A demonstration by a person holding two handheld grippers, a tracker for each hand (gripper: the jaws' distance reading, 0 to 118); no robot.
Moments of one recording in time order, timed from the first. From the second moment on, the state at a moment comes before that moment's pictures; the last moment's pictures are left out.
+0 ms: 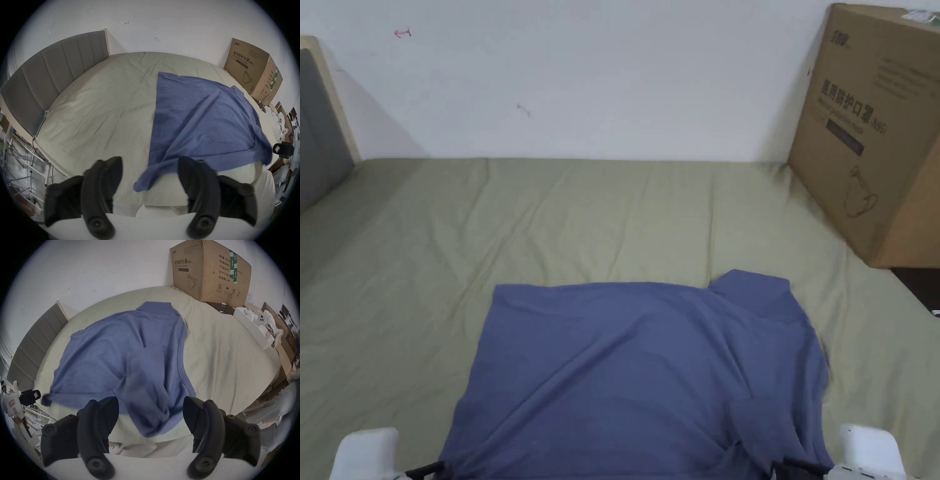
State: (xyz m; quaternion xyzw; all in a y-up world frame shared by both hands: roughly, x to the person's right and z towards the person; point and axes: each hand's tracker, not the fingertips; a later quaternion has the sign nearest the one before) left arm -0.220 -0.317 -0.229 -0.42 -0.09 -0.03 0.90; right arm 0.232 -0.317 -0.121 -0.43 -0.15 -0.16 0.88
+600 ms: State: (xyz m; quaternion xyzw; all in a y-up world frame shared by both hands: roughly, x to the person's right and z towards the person) left arm -0.142 -0.303 -0.304 -0.40 -0.15 -0.03 0.90; right arm 0.228 -0.300 -0.190 -0.38 -0.13 -0.11 0.91
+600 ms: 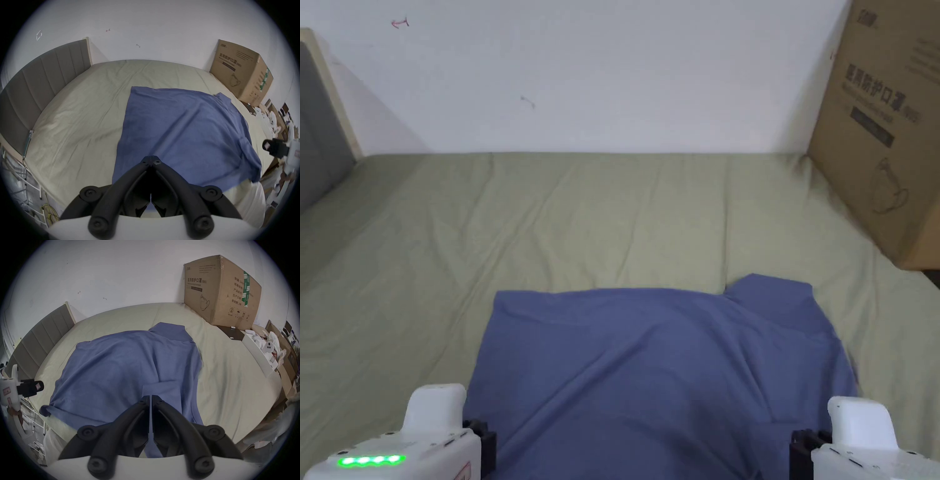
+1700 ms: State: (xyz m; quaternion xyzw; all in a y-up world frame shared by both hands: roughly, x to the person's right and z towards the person) left arm -0.083 -0.380 -0.640 -0.48 -0.08 -0.04 0.87; right arm 0.321 -0.345 -0.280 -0.41 -0.13 -0.15 0.89
